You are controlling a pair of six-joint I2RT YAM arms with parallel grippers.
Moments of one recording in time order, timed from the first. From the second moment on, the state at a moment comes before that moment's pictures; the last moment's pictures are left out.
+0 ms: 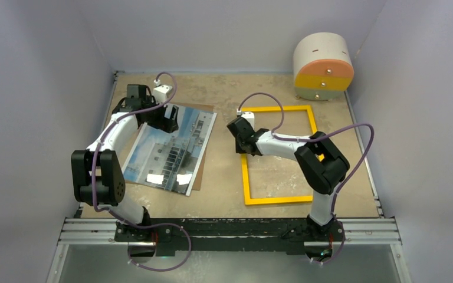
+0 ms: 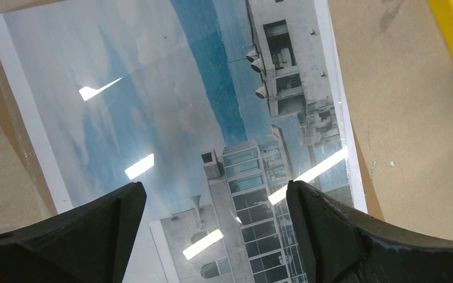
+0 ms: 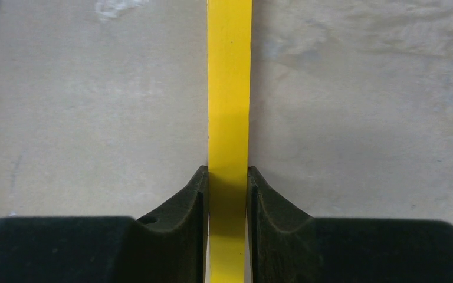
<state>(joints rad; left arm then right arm) -0.01 1.59 1.17 -0.47 0.39 0.30 0.73 1.85 1.11 -0.27 0.37 0.58</state>
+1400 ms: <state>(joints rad) -0.01 1.58 1.36 -0.65 0.52 0.26 0.74 1.87 1.76 -0.28 -0.20 1.17</state>
